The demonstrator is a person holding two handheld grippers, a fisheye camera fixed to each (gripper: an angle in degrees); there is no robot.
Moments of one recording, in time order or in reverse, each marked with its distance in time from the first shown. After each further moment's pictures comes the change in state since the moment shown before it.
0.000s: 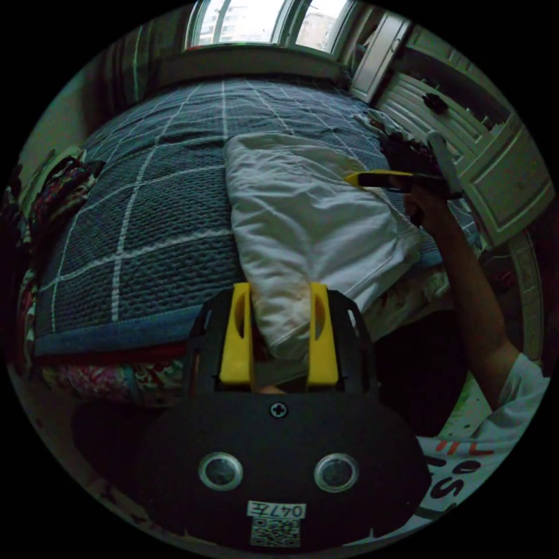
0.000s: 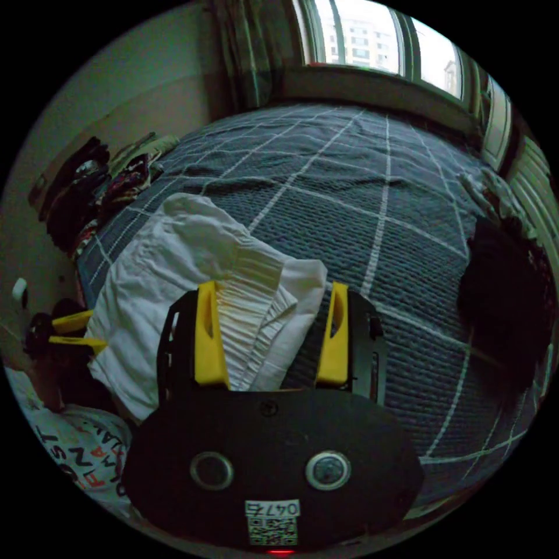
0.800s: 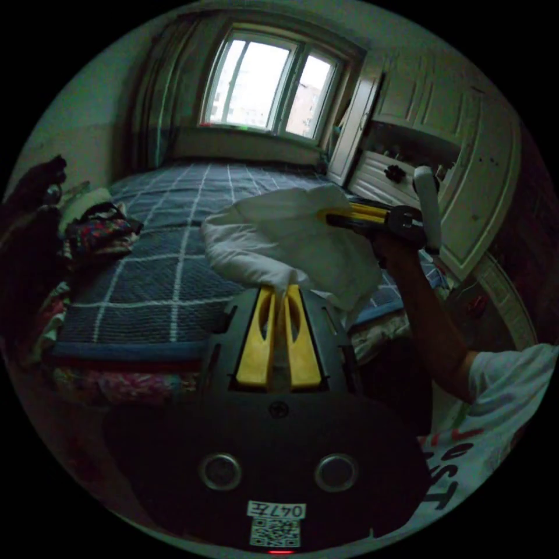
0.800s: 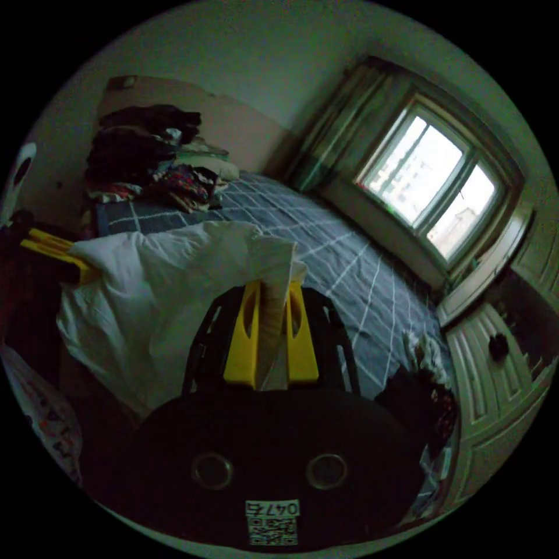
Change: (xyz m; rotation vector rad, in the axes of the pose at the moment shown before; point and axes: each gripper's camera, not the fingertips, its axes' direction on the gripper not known) left arm -0.148 0.169 -0.178 0.440 0.061 0.015; right arm -0.361 -0.120 -0.097 0.337 0.331 -0.455
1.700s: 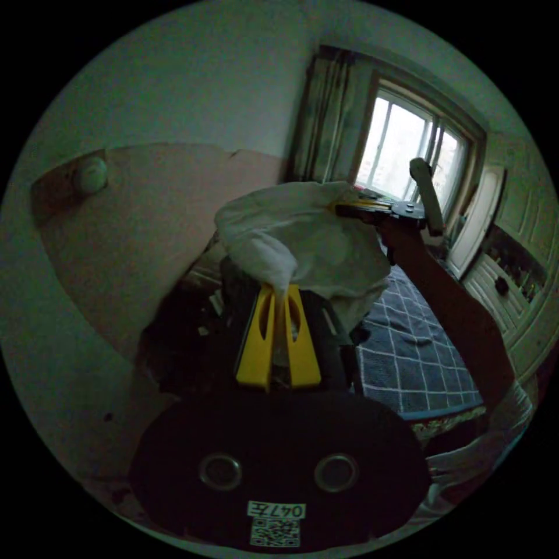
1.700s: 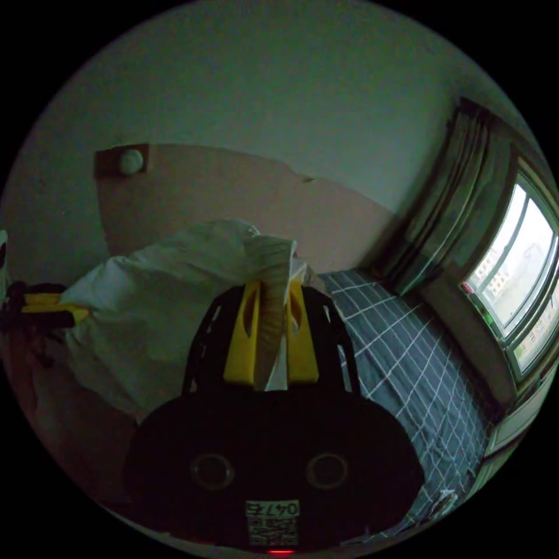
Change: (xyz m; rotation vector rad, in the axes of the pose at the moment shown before) left arm -0.491 0.004 -0.435 0.177 -0.454 -0.323; right arm -0.362 -0.759 0.100 0.234 -0.373 -0.155
